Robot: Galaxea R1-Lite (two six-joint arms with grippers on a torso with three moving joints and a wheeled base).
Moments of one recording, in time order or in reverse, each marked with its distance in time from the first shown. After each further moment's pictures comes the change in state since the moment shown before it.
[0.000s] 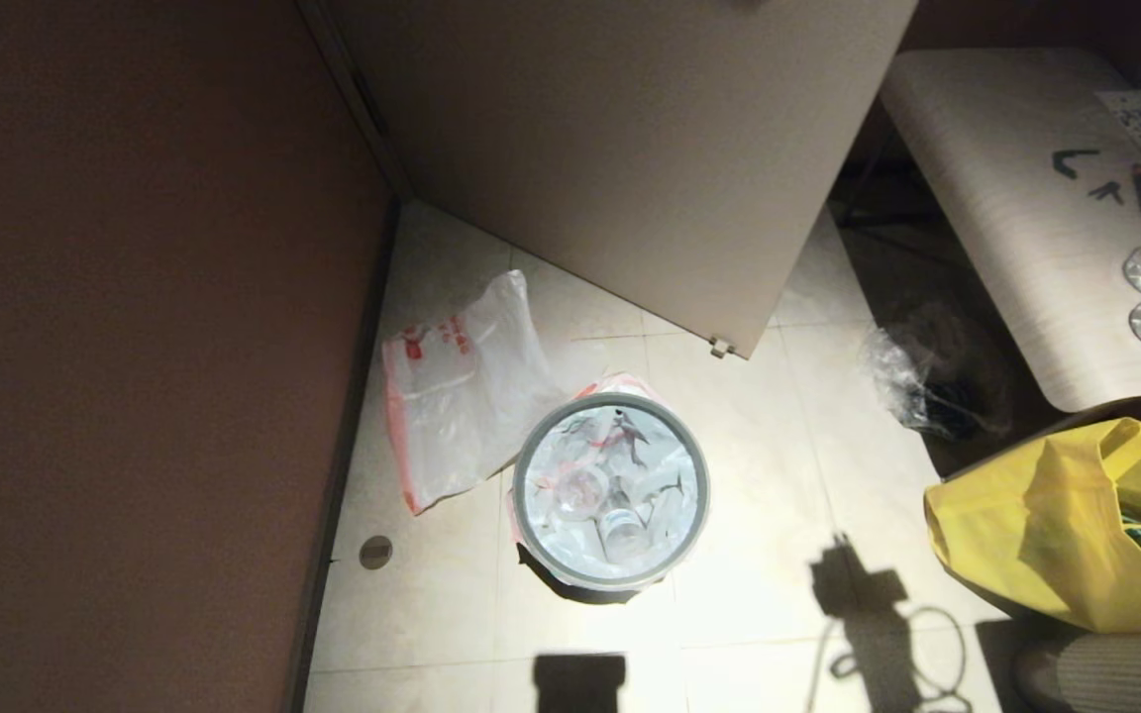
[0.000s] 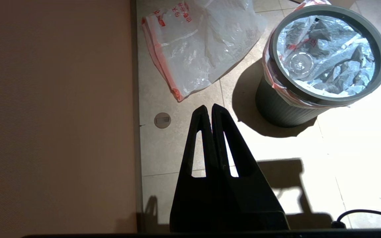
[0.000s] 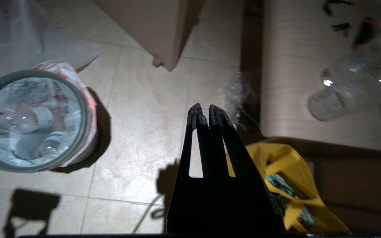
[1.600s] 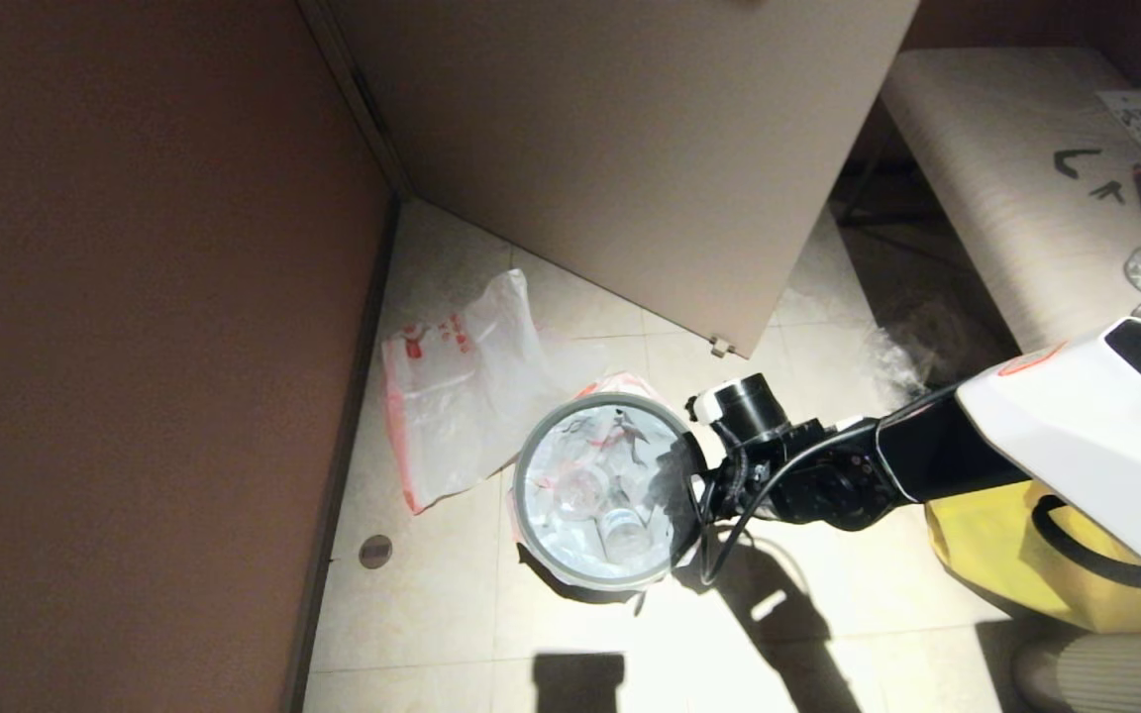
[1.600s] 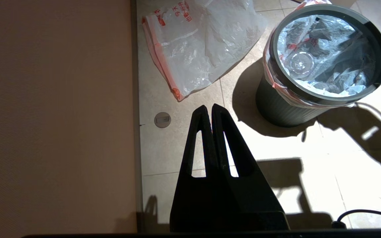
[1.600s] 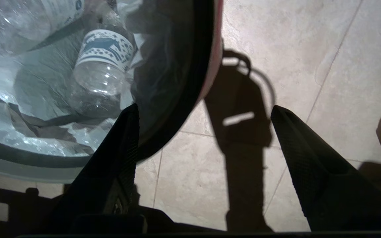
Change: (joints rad) left arm 0.000 0.000 0.000 0.000 0.000 0.000; right arm 0.407 1.291 -0.417 -0.142 -0.229 0.382
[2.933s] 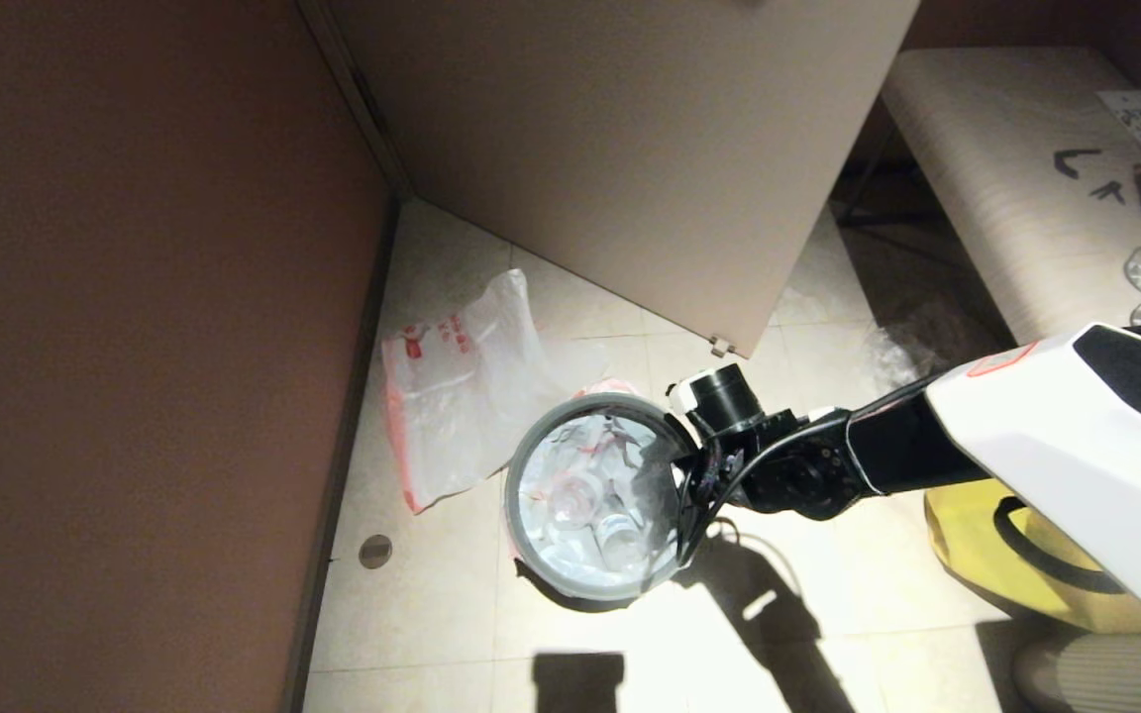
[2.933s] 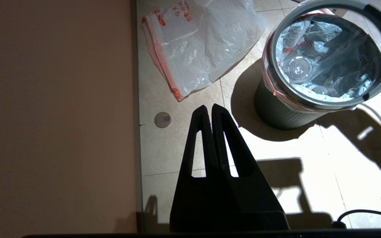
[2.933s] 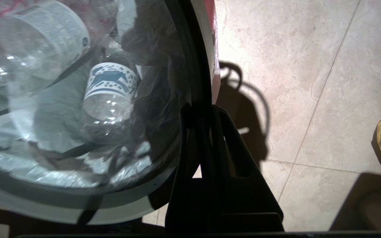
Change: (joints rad) left arm 0.000 0.000 0.000 0.000 0.000 0.000; right arm 0.031 0.028 -0.092 0.023 -0.057 0.006
